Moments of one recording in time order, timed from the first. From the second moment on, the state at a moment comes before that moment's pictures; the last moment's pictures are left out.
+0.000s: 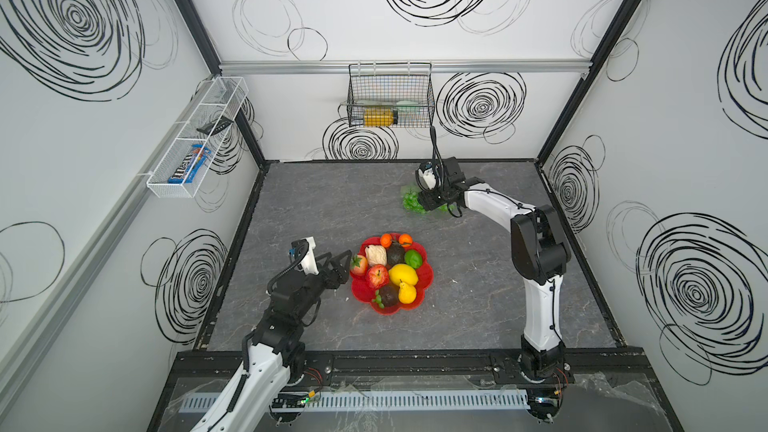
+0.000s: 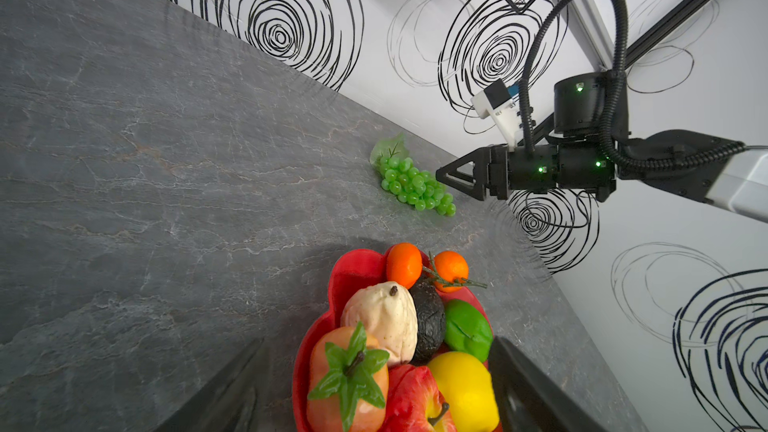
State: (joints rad) left arm -0.26 0.47 0.12 0.13 0.18 -0.62; right arm 0.42 2.08 1.61 -0.39 -0.10 -0.10
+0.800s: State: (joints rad) left arm -0.26 0.47 0.12 0.13 0.18 -0.62; right arm 0.40 2.42 1.98 -0.40 -0.01 -0.13
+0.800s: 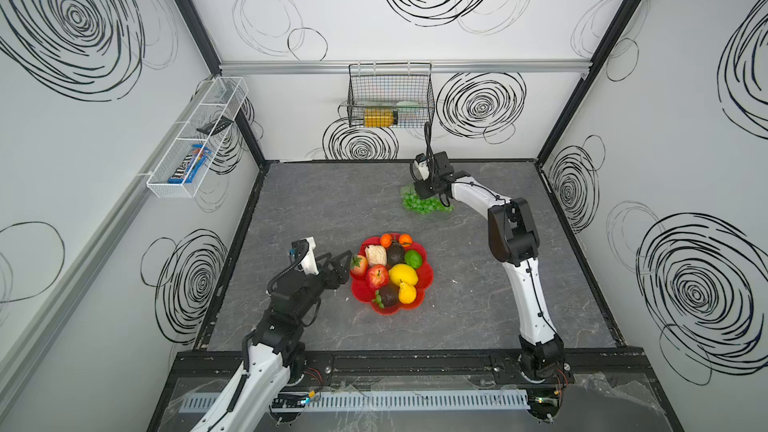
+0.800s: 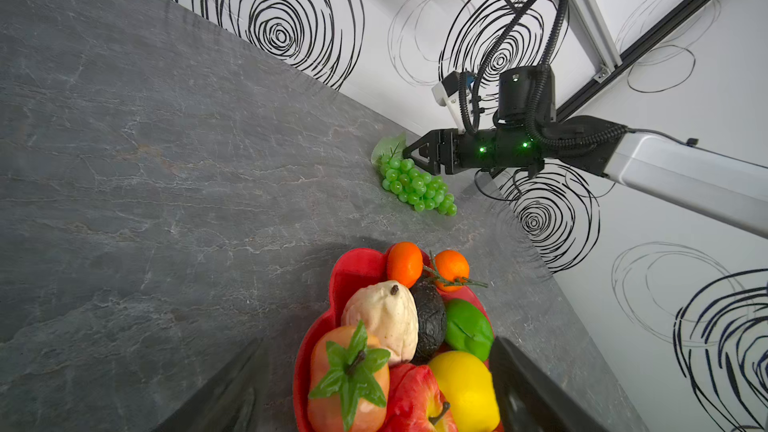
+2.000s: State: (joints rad) left arm -0.25 0.48 0.11 0.14 0.18 -0.62; right arm 0.50 1.91 1.43 -0.40 -0.04 -0.06
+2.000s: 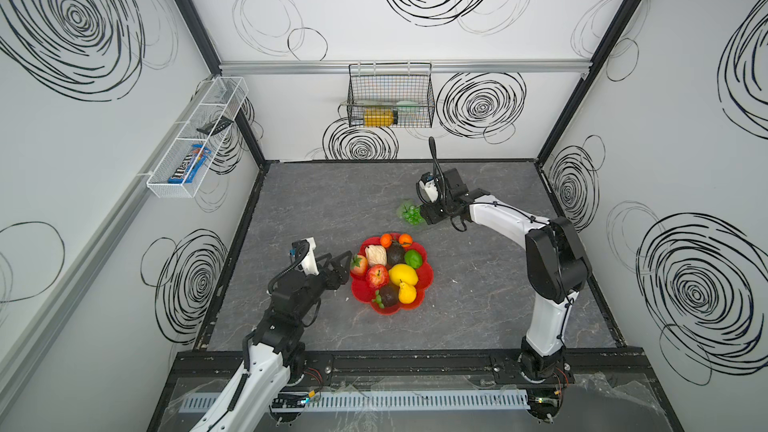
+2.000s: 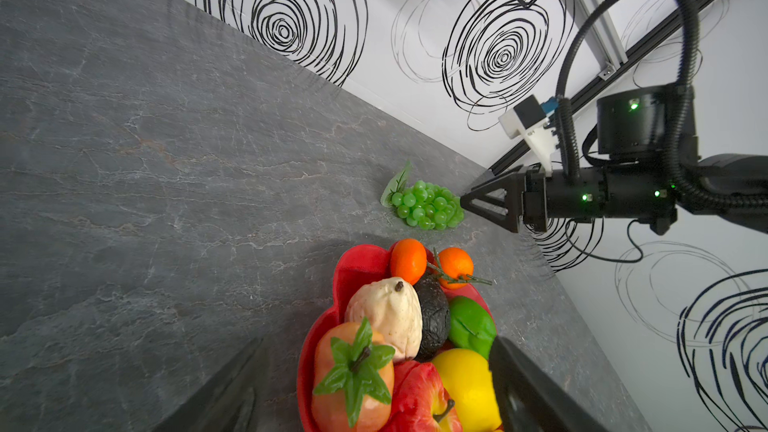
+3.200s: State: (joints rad) left arm -0.25 0.49 0.11 0.15 0.18 -0.62; right arm 0.51 1.97 1.26 -0.13 -0.04 -0.81
